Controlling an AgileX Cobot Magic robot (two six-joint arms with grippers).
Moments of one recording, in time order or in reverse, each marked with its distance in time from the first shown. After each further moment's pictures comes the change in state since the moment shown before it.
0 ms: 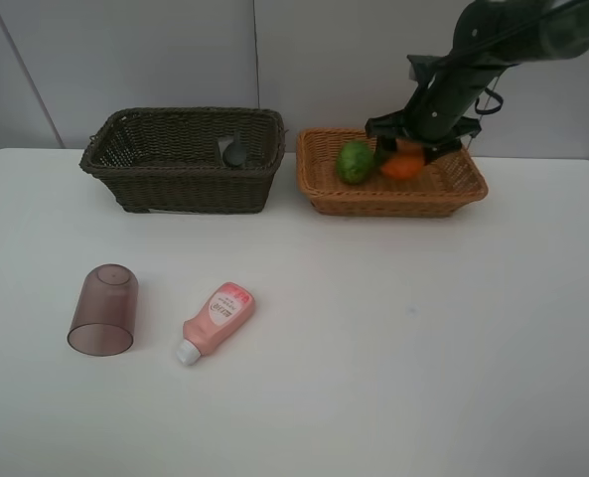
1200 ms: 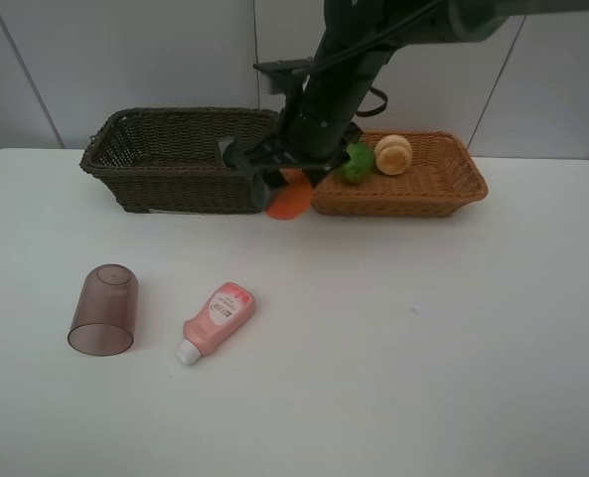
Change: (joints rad) left arm 0.000 0.000 0.000 0.000 0.000 0.000; right arm 0.369 -0.102 0.000 0.114 0.240 -0.143
